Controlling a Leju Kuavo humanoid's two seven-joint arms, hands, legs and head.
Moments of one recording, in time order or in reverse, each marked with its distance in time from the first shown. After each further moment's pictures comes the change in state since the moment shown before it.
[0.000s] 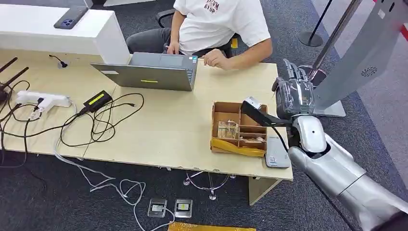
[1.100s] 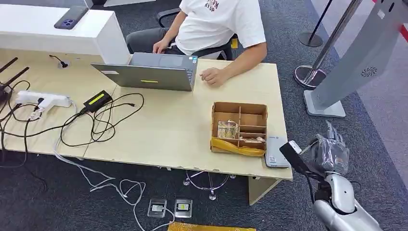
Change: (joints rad) left arm 0.015 -0.026 0.138 0.007 -0.077 0.000 -0.016; right arm 0.469 -0.174 -0.275 -0.099 -0.058 -0.138 0.004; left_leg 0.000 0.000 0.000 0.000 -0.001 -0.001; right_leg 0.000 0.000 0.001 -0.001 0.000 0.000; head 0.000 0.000
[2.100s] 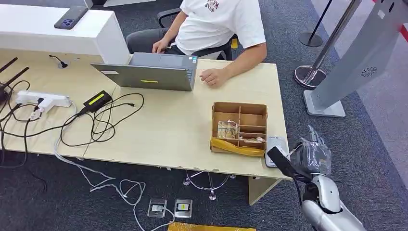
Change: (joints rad) left arm -0.001 0.000 -0.009 0.000 0.083 0.000 0.009; right arm 0.005 0.092 -0.003 0.077 -0.051 0.018 -0.097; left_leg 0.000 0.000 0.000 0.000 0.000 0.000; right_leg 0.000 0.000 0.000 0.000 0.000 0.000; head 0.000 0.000
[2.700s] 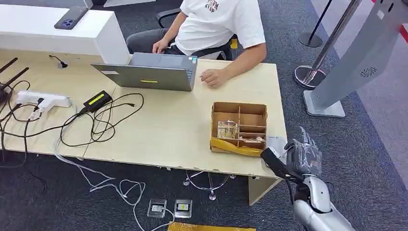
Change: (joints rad) left arm -0.001 0.000 -0.007 0.000 0.021 -0.001 -0.001; right arm 0.000 0.070 0.004 0.068 -0.024 -0.018 -0.041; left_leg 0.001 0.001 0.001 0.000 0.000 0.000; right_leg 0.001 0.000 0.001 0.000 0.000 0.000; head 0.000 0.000
